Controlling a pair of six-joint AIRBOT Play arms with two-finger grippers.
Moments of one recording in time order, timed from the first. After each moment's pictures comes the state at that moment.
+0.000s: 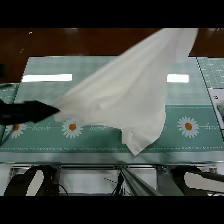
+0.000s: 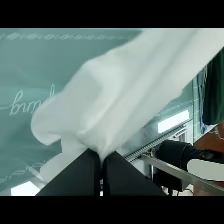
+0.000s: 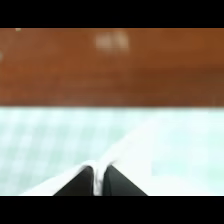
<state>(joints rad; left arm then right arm) 0.28 -0.66 0.73 0.65 -1.49 -1.35 -0.11 -1.44 1.87 -1.07 1.16 1.51</state>
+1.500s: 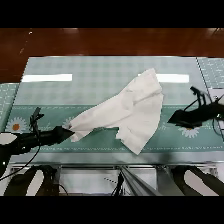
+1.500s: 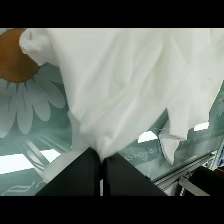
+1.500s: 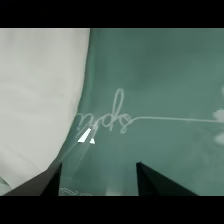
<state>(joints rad) 0.28 -0.66 0.20 0.62 -1.16 -1.21 -0.29 -1.06 0.66 -1.10 1.28 1.32</state>
